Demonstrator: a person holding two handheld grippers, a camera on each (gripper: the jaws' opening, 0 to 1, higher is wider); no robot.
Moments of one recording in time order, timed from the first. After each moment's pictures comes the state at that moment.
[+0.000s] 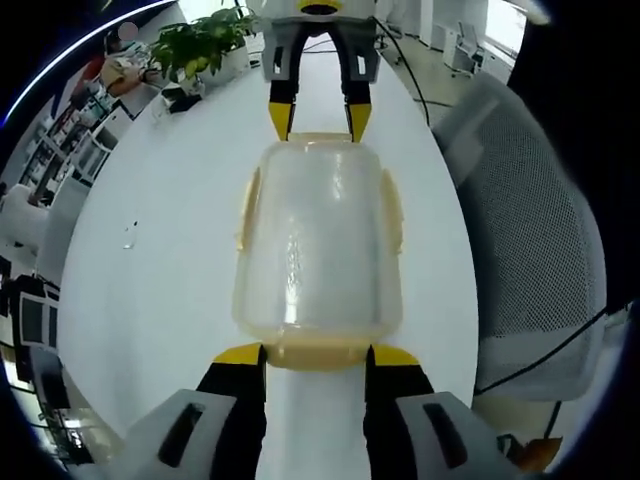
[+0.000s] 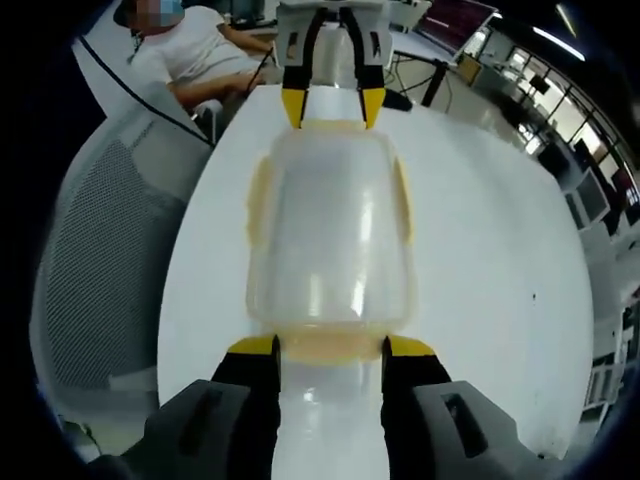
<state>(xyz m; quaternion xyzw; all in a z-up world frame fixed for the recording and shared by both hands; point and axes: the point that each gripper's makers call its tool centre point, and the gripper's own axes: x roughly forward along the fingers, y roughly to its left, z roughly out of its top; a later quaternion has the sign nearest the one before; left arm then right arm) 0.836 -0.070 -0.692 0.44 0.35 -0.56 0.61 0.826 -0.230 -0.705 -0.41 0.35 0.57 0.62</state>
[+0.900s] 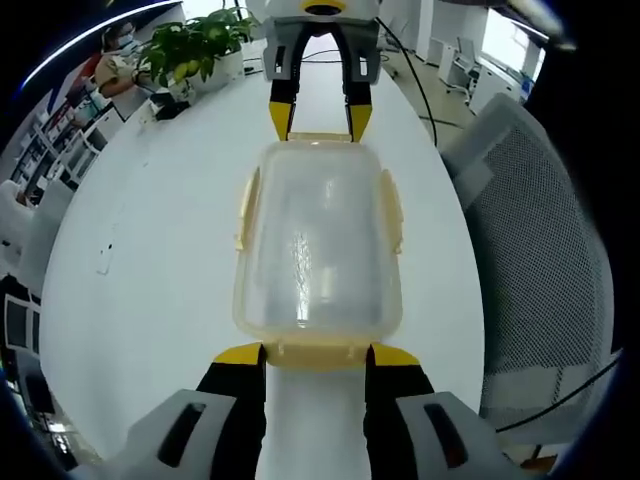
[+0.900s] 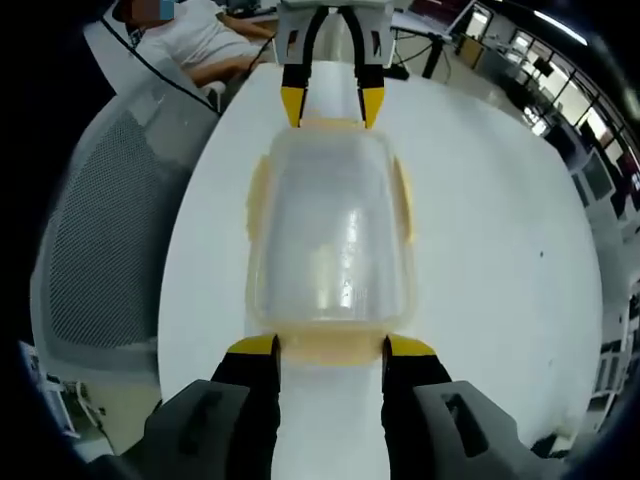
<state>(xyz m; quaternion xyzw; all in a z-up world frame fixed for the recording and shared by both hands) 0.834 -0.126 -0.718 0.41 0.35 -0.59 0.61 0.822 -0.287 -0.720 -0.41 0.39 0.56 0.60</state>
